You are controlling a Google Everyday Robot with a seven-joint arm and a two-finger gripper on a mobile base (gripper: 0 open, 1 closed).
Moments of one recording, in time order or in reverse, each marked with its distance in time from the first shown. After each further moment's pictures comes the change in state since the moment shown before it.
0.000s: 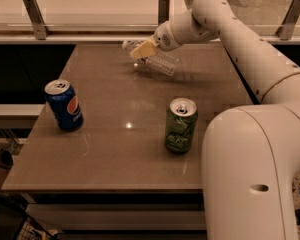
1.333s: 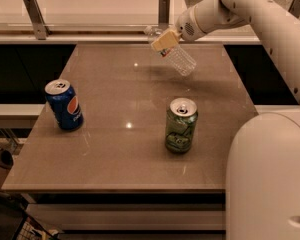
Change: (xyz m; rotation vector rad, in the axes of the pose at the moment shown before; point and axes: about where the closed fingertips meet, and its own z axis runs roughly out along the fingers) arm 0.004 -0.008 -0.084 0.116 0.058 -0.026
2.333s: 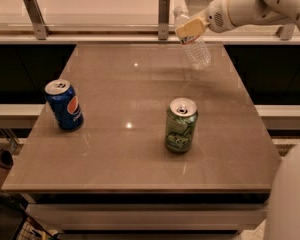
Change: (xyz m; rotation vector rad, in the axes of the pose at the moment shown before) arm 0.002 -0.032 -0.083 0.165 -0.108 0.039
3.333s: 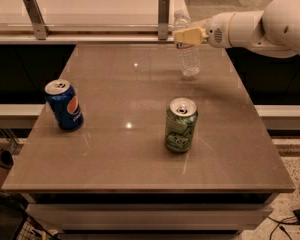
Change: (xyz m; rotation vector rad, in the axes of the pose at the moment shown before) arm 0.008 0.014 0.003 -0.010 -0.217 0.109
